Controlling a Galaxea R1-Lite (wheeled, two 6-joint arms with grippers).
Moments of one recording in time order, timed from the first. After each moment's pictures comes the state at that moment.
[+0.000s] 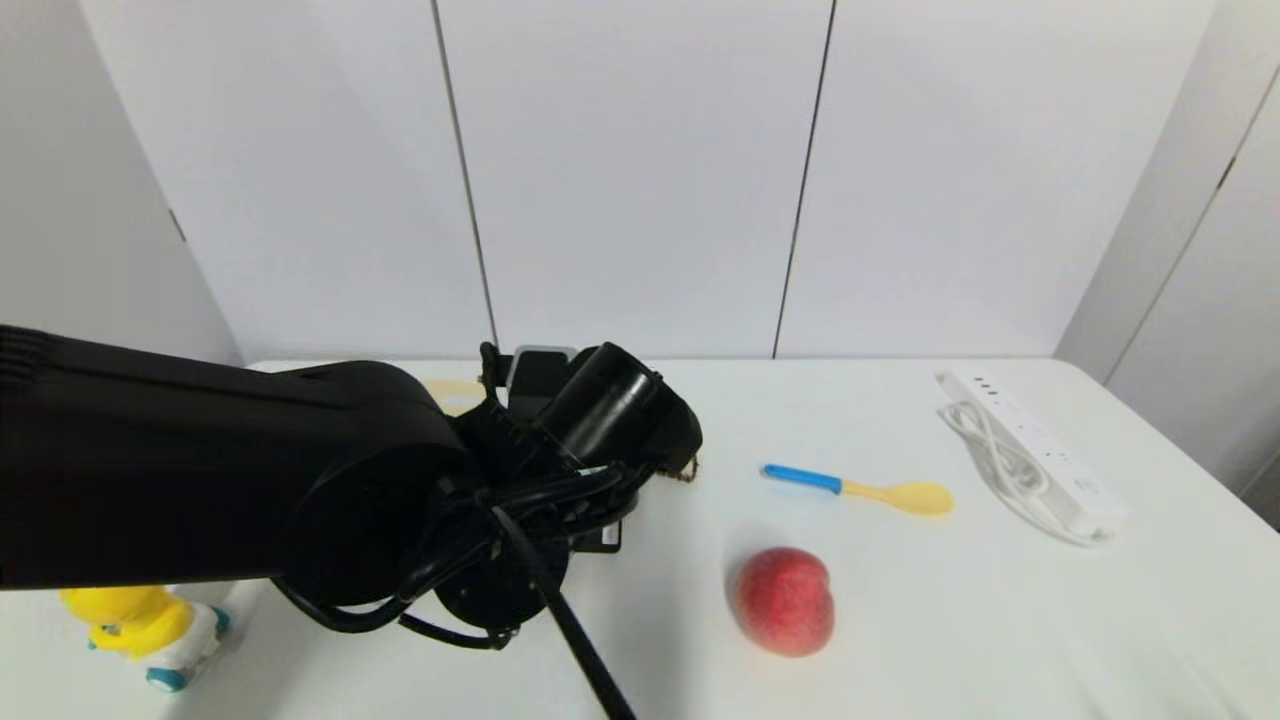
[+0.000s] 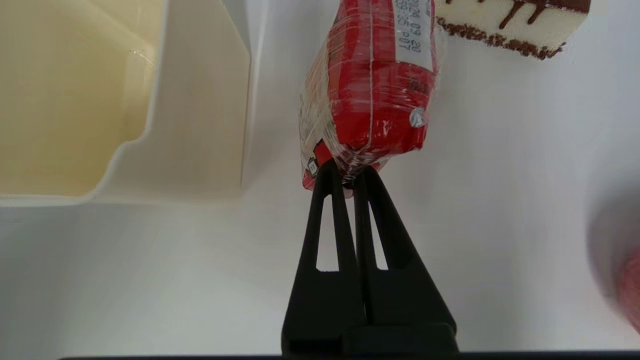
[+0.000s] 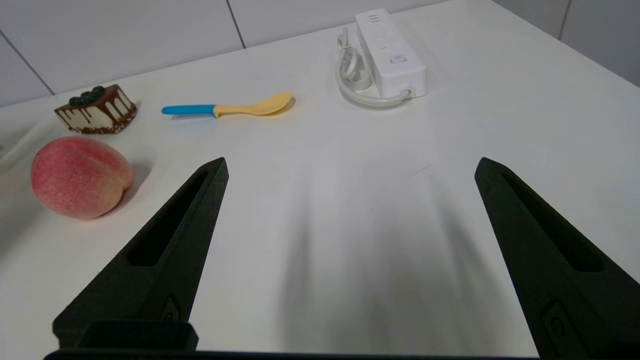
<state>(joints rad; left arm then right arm) -0.93 1.85 -1.24 0.36 0.66 -0.64 0.00 0.00 0.00 0.01 -0.06 0.20</state>
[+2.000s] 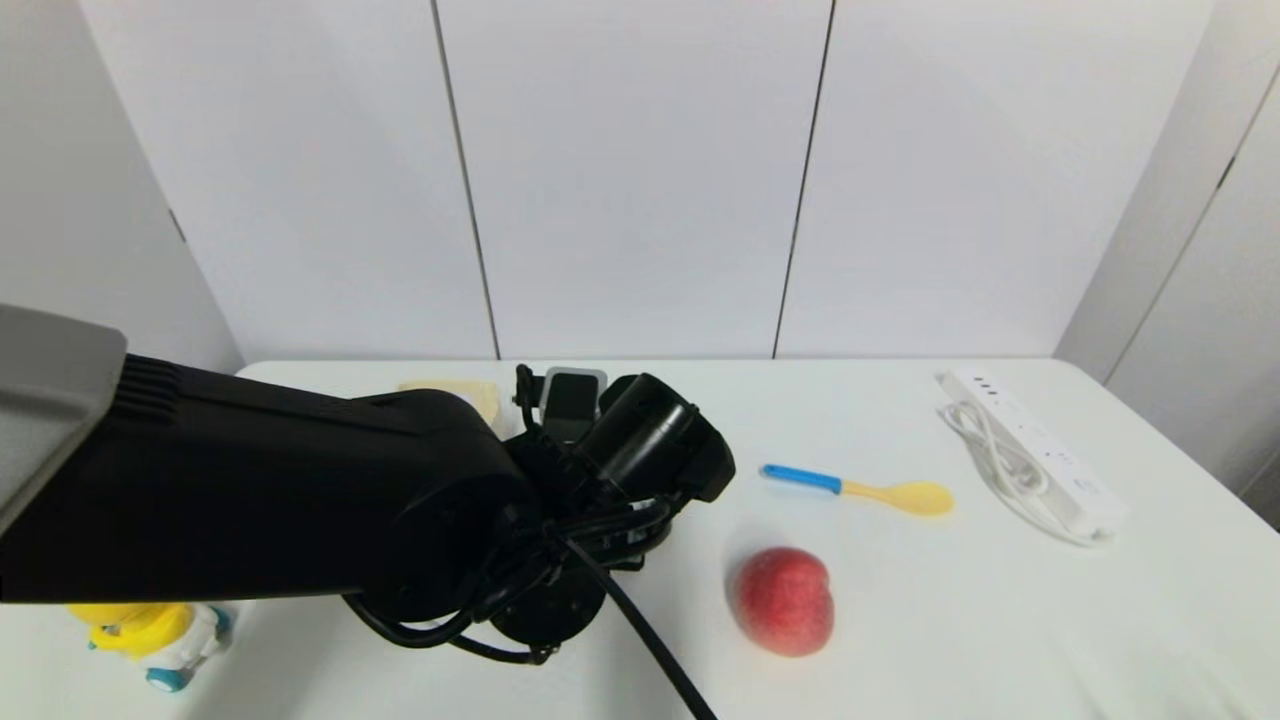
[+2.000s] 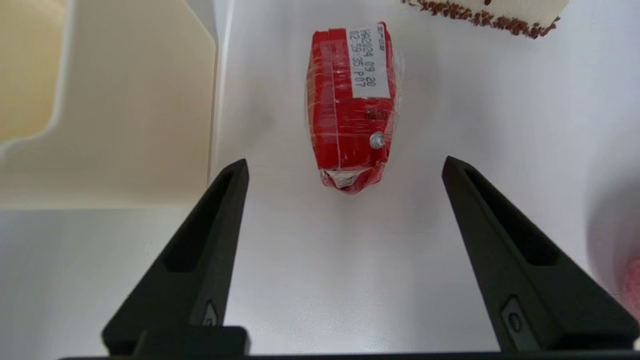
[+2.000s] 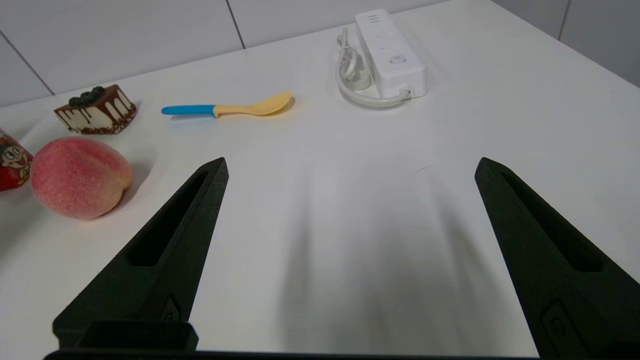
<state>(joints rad) -0.94 1.91 -1.25 0.34 0.66 -0.65 0.00 0.00 0.00 0.01 -0.06 0.20</state>
